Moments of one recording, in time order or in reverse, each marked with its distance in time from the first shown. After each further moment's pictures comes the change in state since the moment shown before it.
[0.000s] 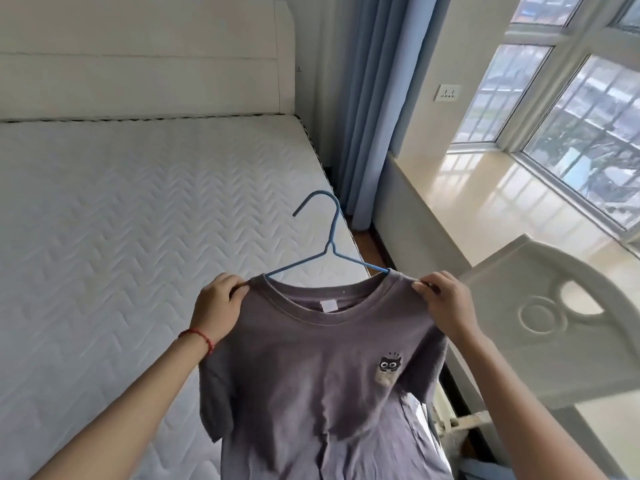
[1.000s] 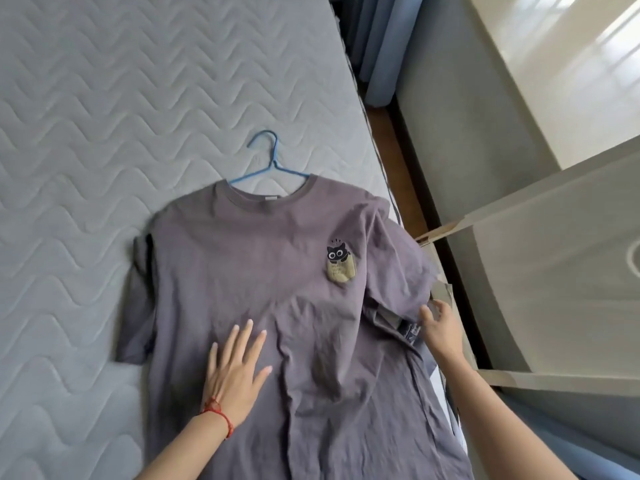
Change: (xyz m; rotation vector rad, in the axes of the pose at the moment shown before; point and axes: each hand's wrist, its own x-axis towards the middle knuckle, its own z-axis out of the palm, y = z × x) left_hand -0.125 -0.150 0.313 0.531 -0.698 -0.142; right_hand -0.043 0.247 0.252 0.095 -0.340 0.779
